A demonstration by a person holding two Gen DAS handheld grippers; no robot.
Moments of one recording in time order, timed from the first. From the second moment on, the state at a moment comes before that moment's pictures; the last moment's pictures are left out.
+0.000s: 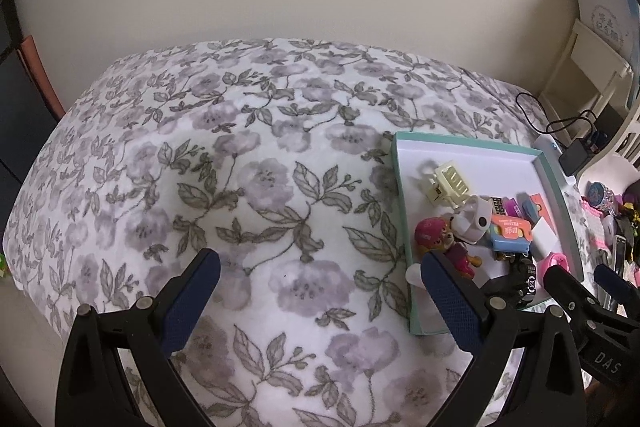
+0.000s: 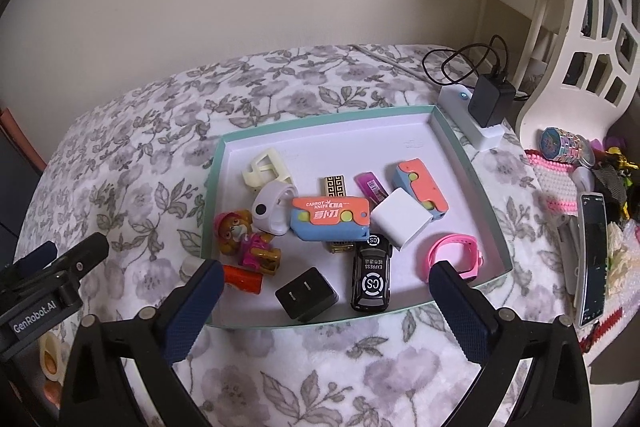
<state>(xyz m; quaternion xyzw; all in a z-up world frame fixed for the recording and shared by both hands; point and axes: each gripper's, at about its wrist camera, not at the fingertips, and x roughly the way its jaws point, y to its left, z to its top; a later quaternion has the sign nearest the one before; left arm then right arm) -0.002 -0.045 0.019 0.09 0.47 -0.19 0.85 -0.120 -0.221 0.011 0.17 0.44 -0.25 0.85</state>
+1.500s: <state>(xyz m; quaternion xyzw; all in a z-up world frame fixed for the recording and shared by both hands) -0.003 -0.046 0.016 0.12 0.48 -0.15 0.85 -0.119 -0.224 0.011 0.18 0.44 -0.25 0.84</state>
